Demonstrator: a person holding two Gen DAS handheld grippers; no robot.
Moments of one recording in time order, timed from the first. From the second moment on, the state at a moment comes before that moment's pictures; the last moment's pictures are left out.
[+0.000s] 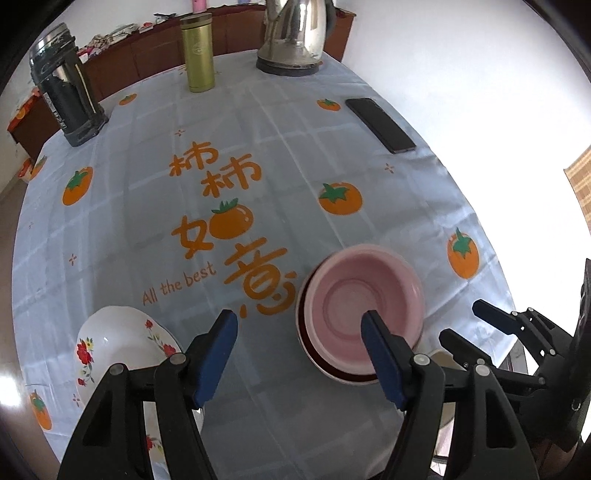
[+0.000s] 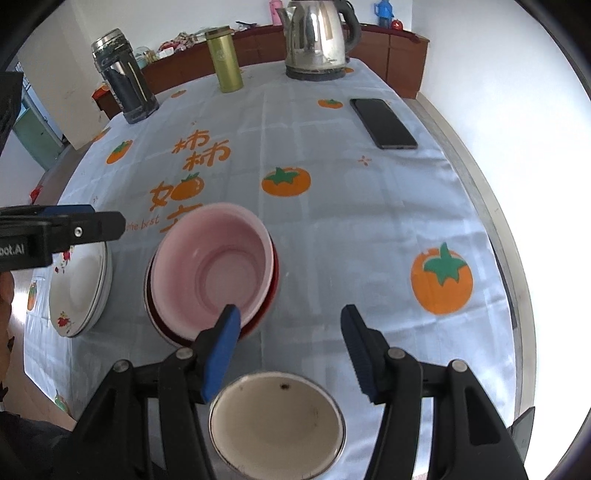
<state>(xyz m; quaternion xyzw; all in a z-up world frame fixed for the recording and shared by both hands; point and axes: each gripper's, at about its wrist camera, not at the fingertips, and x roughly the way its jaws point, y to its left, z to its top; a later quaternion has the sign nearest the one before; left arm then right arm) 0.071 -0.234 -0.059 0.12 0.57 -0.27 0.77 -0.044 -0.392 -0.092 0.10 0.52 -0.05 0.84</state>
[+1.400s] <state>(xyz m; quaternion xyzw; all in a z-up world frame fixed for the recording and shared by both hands) -0.041 -0.287 -0.134 0.20 0.64 -0.41 0.62 -0.134 -0.415 -0.139 0.16 0.57 -0.08 0.80</state>
